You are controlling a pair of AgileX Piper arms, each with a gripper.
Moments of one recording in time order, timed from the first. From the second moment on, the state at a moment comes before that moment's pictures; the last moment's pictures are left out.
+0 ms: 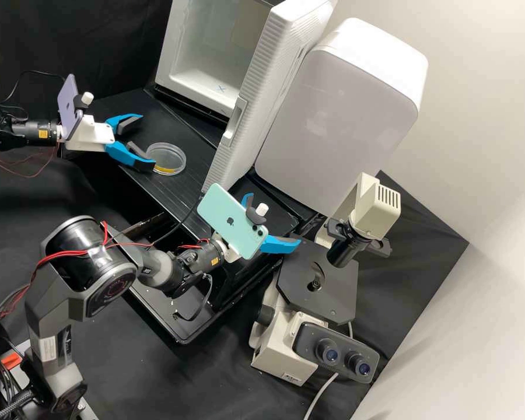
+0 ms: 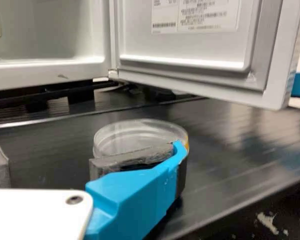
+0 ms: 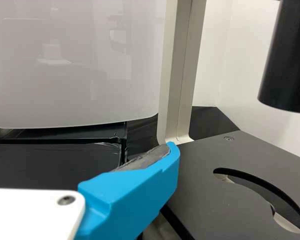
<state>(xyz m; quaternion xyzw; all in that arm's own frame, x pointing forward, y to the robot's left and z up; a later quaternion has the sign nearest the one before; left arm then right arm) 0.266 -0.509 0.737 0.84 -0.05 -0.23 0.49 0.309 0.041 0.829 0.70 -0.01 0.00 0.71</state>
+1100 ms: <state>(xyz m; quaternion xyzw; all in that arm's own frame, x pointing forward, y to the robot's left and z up) 0.251 -0.526 0.712 0.82 -0.05 -0.29 0.49 0.309 0.041 0.829 0.70 -0.01 0.00 0.71</state>
